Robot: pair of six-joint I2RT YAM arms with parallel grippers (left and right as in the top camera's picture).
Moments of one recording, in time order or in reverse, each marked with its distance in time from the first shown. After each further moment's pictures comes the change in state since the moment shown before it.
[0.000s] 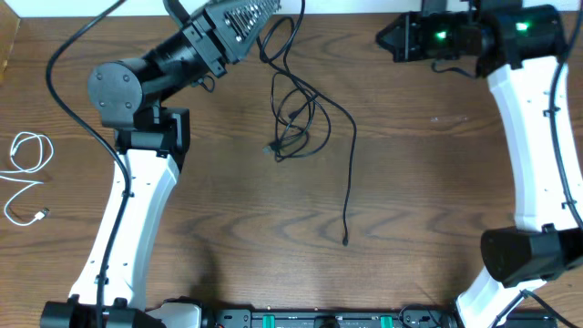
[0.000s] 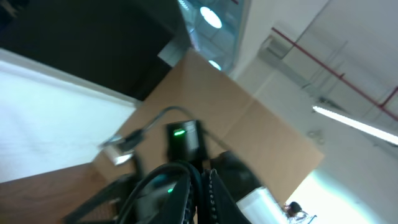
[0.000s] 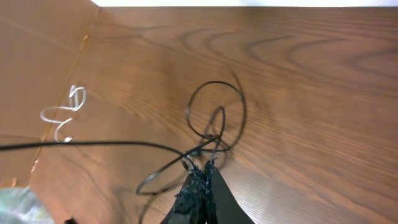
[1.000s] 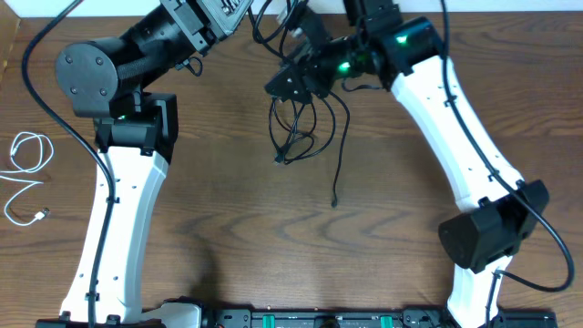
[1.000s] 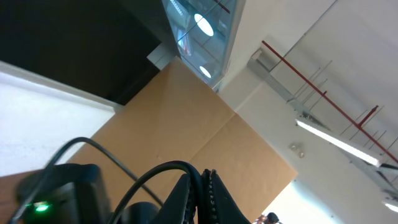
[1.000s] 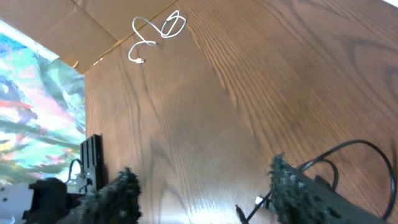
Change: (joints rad) left arm 0.000 0.000 0.173 -0.156 -0.014 -0.118; right arm 0.284 0.161 0.000 0.162 -0.257 -0.328
